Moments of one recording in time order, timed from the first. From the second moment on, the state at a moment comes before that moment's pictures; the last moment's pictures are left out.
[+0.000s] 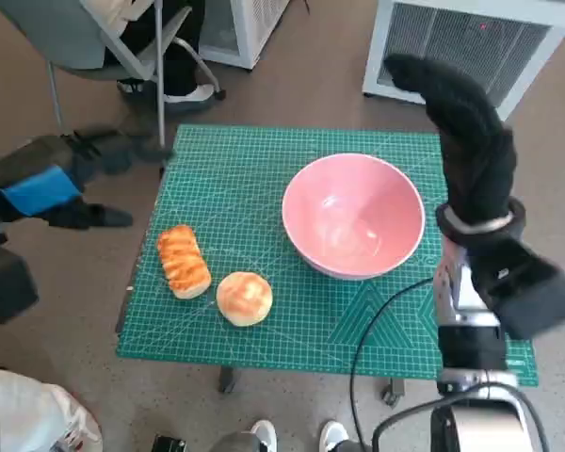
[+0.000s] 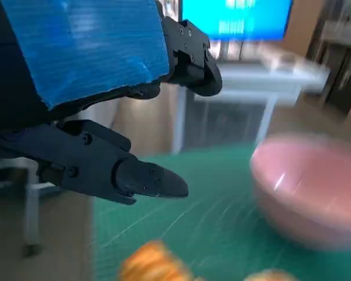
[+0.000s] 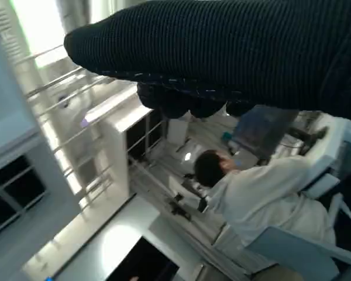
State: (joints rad) left arm -0.74 0.91 -0.02 0.64 0.20 -0.85 -0.78; right arm -0.75 -0.17 -0.10 0.44 0.19 -0.82 0.36
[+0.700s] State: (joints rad) left arm -0.80 0.90 -0.23 0.75 0.46 -0.96 -0.67; right arm -0.71 -0.18 -0.10 0.37 0.15 -0.76 0.33
